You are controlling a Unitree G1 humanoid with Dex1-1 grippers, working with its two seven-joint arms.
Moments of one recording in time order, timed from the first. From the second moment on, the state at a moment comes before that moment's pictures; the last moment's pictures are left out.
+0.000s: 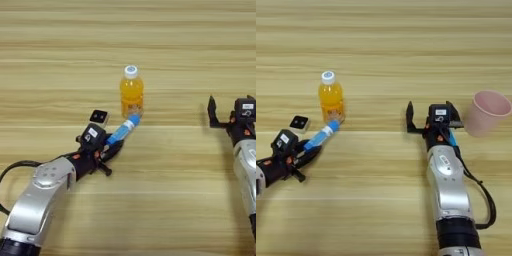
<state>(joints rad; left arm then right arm) 0.08 0.34 -0.11 -0.22 -0.17 0.45 -0.53 -0.14 -0.10 -0.11 0.16 0.03 -0.08 0.01</state>
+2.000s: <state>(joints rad) -0.06 0.16 0.03 0.13 -0.17 0.27 -0.25 -0.15 -0.11 -0.12 0.18 0.04 -0.08 0.03</state>
